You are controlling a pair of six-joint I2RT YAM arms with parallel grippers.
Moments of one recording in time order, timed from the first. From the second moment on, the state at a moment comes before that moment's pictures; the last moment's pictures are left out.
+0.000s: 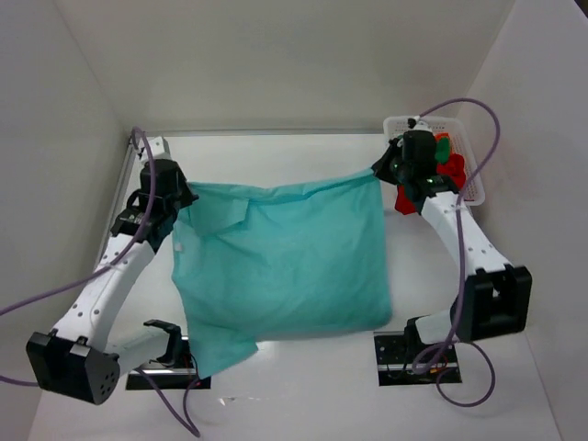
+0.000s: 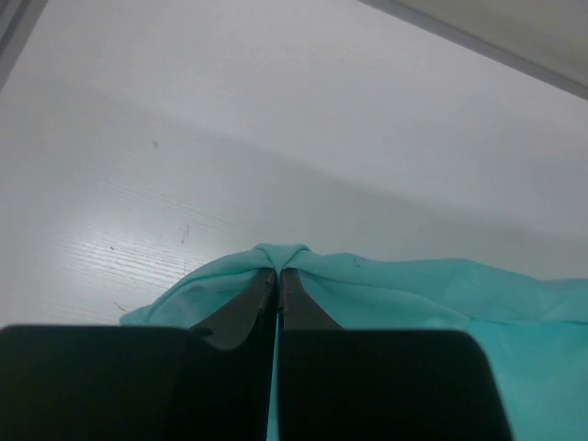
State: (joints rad) left arm -0.21 1.07 1.07 -0.45 -0.33 -0.45; right arm 0.14 1.33 1.21 -0.31 -0.01 0.49
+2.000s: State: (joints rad) left arm 0.09 2.39 2.05 -0.27 0.00 -0.37; right arm 0.11 2.66 2.49 -0.40 0.01 0.46
